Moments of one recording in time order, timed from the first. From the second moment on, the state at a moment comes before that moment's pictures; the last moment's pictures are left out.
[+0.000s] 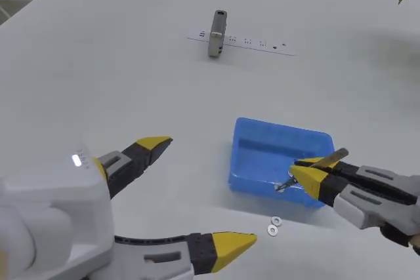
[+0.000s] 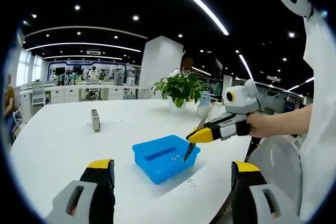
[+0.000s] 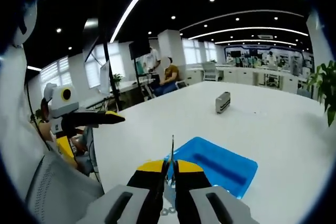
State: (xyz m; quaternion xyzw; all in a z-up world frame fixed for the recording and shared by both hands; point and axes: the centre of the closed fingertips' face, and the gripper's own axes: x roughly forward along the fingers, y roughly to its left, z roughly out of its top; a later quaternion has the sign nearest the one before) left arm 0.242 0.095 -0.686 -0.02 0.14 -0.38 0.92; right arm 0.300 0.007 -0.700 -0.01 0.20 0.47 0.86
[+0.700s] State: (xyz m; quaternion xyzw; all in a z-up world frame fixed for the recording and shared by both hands) left arm 0.243 0.101 -0.688 -0.02 0.14 -0.37 0.92; right arm 0.367 -0.003 -0.738 -0.03 0.25 0.42 0.87
